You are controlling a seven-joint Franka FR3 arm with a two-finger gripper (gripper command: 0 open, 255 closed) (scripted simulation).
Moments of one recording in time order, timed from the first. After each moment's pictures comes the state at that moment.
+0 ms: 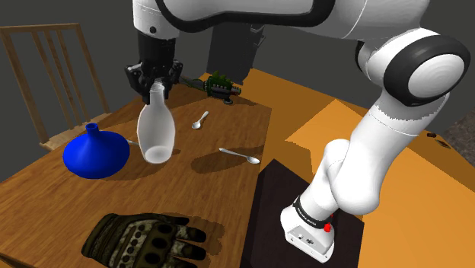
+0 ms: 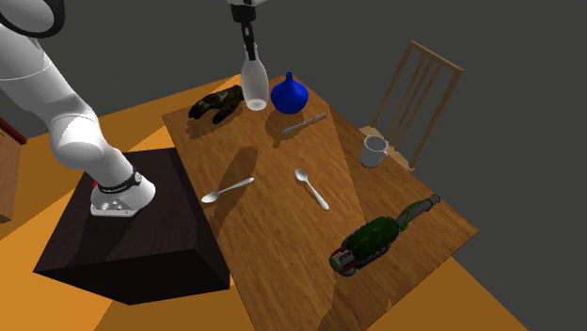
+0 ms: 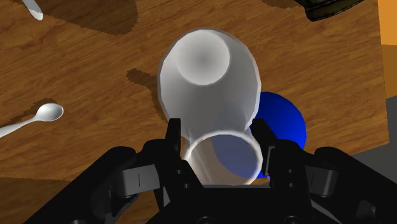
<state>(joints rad) 0.44 0.05 0.08 -1.72 -0.04 1.81 0.52</state>
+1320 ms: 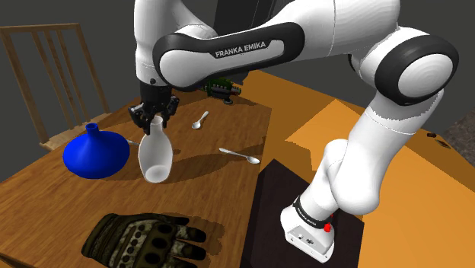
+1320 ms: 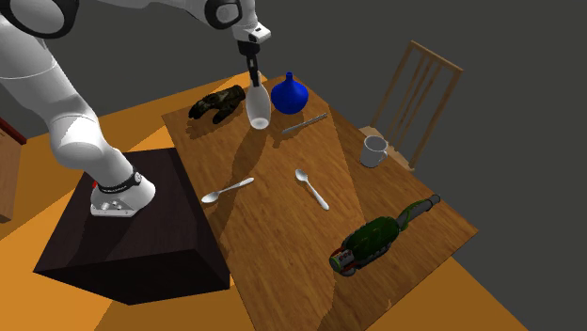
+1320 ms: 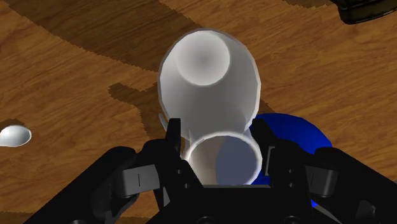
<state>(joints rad) 0.44 0.09 0.08 -1.93 -0.05 2.07 0.54</state>
